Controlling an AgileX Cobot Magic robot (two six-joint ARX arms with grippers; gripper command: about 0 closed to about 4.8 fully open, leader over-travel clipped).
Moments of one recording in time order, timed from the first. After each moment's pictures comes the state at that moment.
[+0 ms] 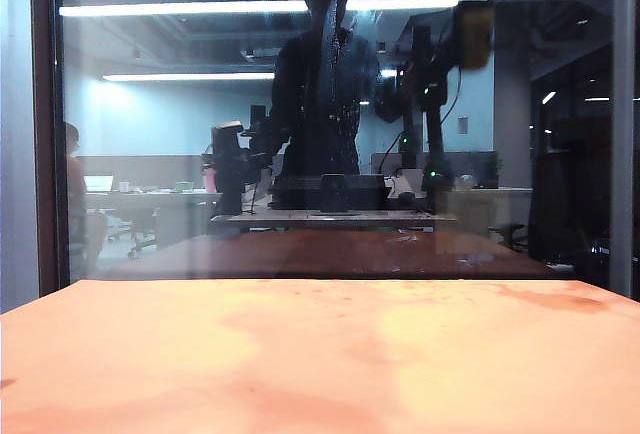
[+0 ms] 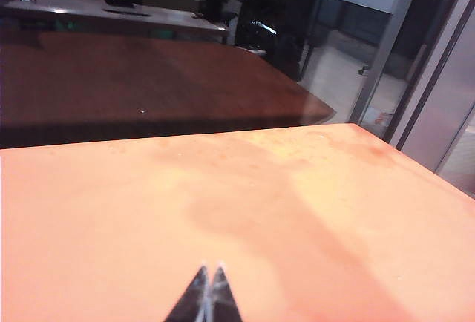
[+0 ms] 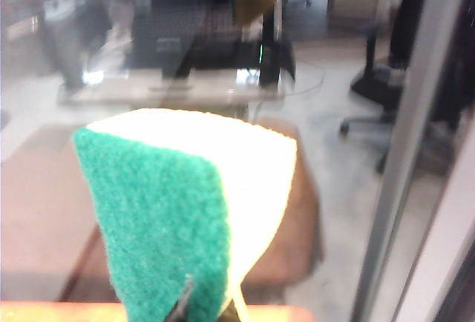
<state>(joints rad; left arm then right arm) 0.01 0.00 0.01 -0.04 0.55 -0.13 -0.03 1.12 1.20 -0.21 -0.11 0.06</state>
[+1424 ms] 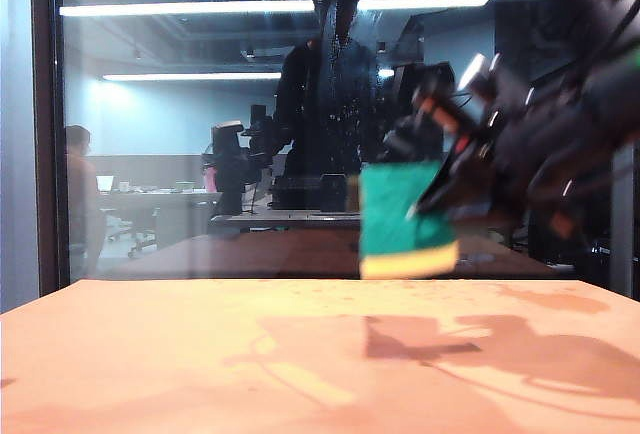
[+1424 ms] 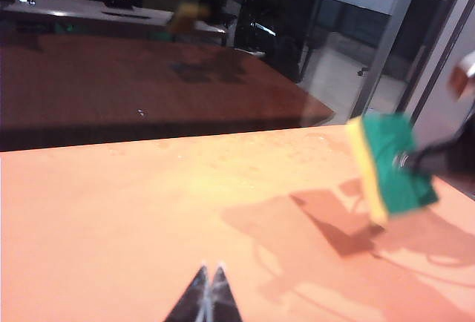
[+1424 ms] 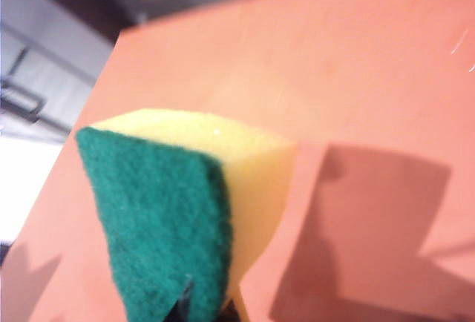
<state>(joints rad) 0.01 0.00 0.01 -0.03 0.55 -0.13 0.44 1.49 0.54 0.50 -0.30 0.54</state>
